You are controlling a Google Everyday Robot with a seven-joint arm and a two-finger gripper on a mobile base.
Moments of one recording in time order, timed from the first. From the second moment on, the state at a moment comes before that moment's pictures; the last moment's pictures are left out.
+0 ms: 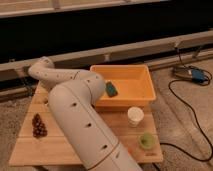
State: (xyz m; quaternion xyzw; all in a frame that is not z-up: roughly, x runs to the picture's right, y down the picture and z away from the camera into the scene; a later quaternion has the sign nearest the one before) arm -0.360 -0.012 0.955 -0.21 0.04 0.51 0.83
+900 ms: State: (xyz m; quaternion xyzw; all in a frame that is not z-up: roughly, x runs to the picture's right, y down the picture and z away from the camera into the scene) arm -0.308 -0.032 0.837 -0.24 -0.12 0.47 0.84
